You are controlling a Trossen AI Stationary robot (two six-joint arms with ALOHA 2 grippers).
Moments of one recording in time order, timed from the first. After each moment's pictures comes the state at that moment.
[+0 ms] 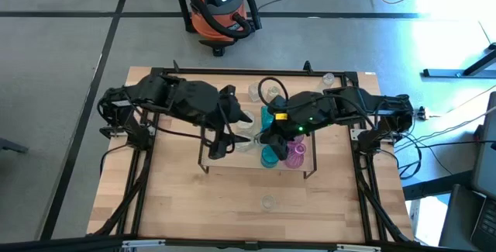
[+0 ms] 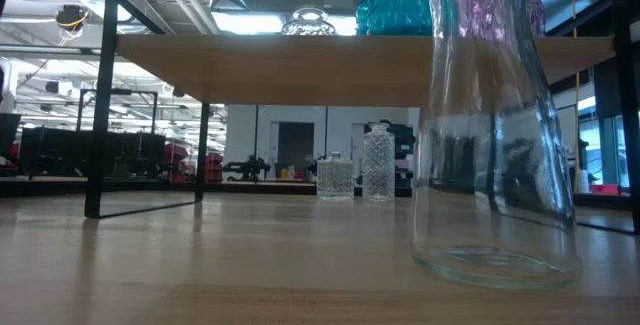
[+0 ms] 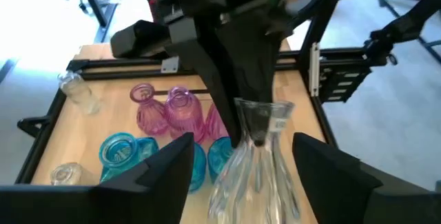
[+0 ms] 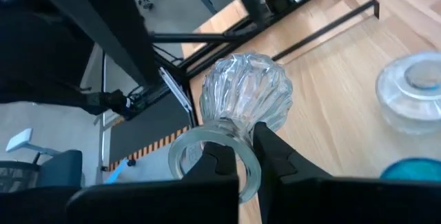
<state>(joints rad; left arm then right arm) -0.20 1.76 2.36 -1.16 -0.12 -0.10 0.21 1.70 2.14 -1.02 -0.01 0.73</state>
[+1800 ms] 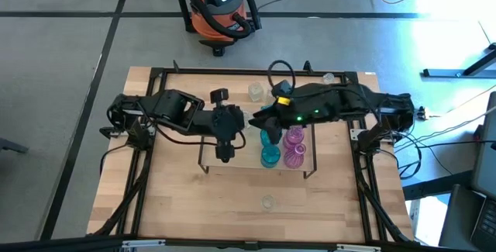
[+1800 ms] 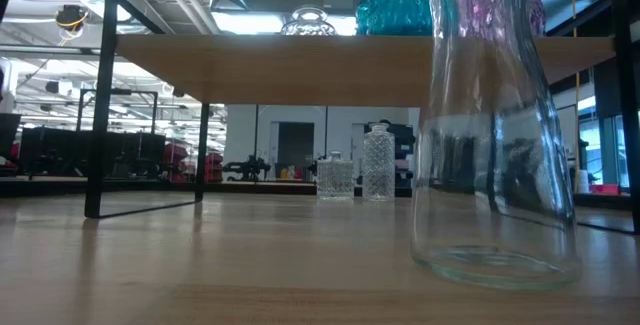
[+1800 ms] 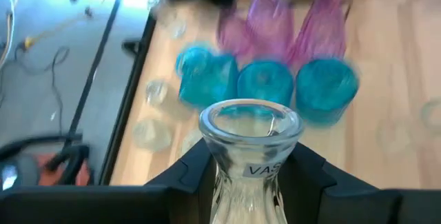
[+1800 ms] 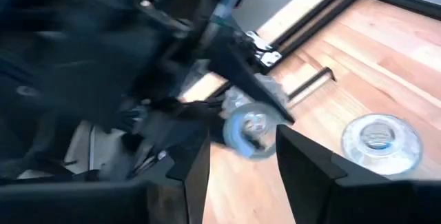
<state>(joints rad) -0.26 1.84 2.35 -1.43 -0.50 -0.18 0.18 1.70 2.15 -0.92 0.19 0.79</state>
